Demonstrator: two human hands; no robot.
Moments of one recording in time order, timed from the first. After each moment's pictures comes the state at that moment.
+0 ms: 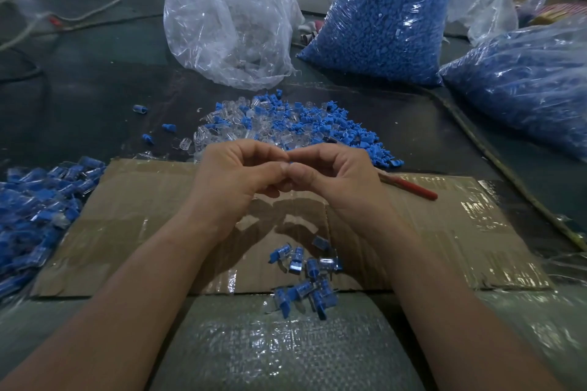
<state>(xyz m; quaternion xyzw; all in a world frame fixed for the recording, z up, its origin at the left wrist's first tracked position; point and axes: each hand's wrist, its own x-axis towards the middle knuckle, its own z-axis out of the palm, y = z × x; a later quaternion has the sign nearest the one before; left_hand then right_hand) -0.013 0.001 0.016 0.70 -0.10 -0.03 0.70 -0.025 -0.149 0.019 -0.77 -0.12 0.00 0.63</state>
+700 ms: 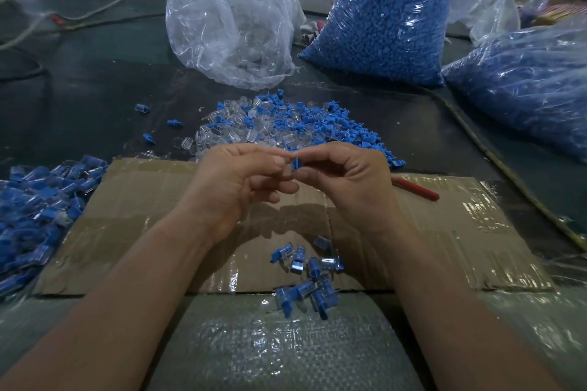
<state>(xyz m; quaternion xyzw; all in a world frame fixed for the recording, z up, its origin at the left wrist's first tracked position) -0.010 0.004 0.017 0.61 -0.05 -0.12 0.78 -0.022 -0.154 0.010 -0.79 -0.21 -0.14 0.56</state>
